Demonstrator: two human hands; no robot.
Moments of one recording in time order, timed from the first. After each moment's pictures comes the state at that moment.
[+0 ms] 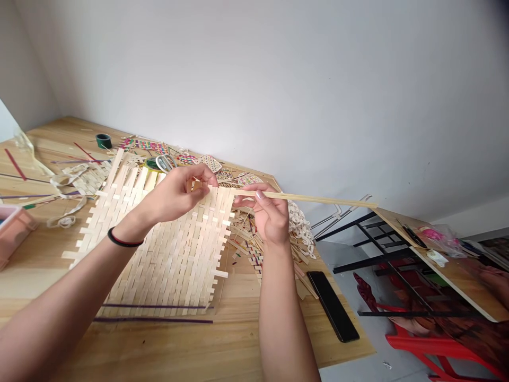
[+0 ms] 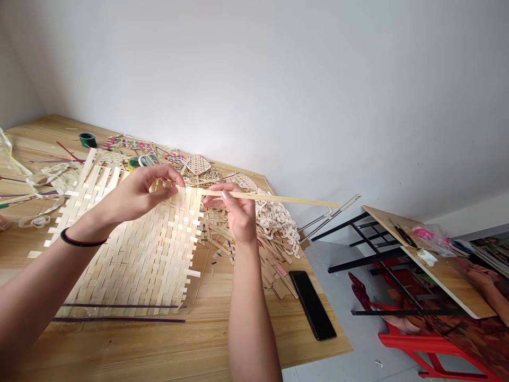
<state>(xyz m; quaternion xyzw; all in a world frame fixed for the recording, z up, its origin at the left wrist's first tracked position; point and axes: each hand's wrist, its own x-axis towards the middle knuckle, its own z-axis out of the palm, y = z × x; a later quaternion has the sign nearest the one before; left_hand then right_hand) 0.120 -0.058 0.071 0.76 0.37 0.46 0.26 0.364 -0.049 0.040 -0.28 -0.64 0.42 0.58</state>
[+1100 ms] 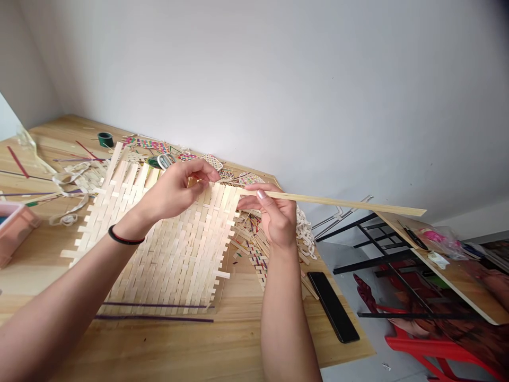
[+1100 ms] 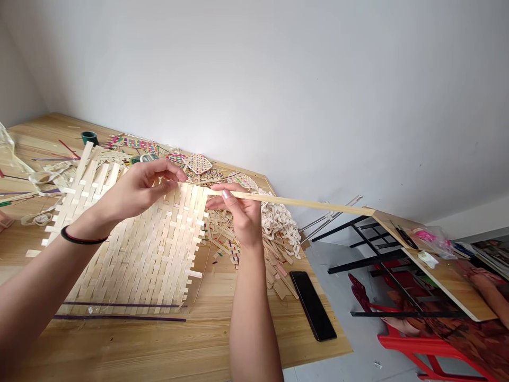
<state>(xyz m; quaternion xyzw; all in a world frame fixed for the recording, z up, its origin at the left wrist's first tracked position) 0.116 -0.056 0.069 0.74 0.35 0.49 0.29 0.364 -0.060 0.047 -0.32 -0.66 0.39 0.56</state>
